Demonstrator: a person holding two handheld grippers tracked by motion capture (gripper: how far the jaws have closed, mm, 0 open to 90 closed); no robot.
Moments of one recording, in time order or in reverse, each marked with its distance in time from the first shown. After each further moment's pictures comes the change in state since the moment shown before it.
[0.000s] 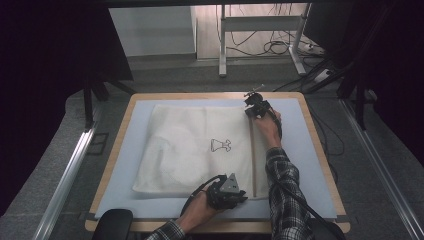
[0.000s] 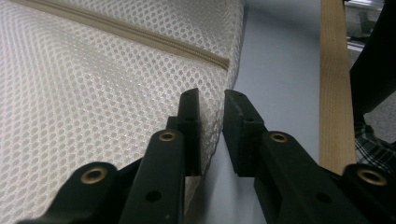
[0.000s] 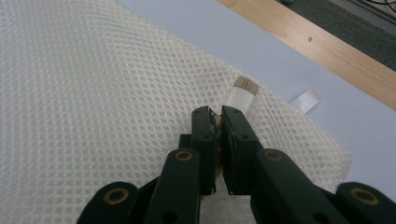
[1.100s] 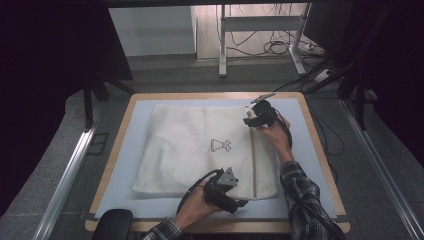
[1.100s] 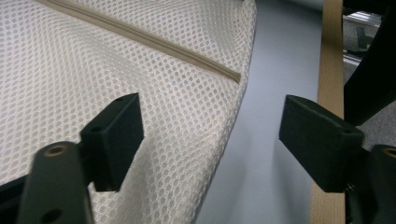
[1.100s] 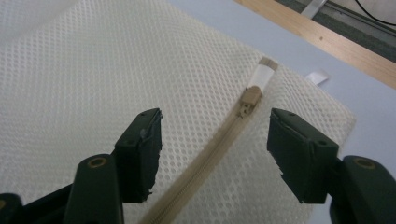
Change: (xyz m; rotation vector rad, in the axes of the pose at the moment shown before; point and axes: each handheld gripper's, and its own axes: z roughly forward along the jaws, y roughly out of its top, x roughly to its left) left arm 0.009 0.008 -0.013 -0.007 -0.004 -0.081; right arm 0.011 -0.032 -0.042 -0.106 0.076 -0.010
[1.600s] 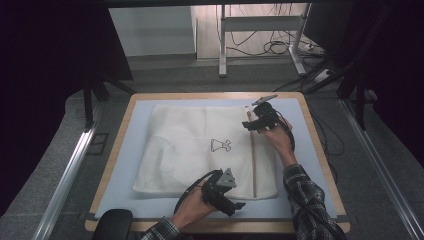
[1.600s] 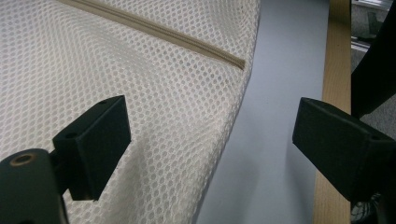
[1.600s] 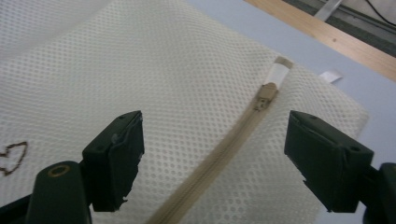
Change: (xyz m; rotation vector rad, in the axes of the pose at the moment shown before) left arm 0.000 -0.002 -0.005 0.036 0.021 0.029; right arm 0.007 -0.004 -0.013 -0.013 0.043 -0.006
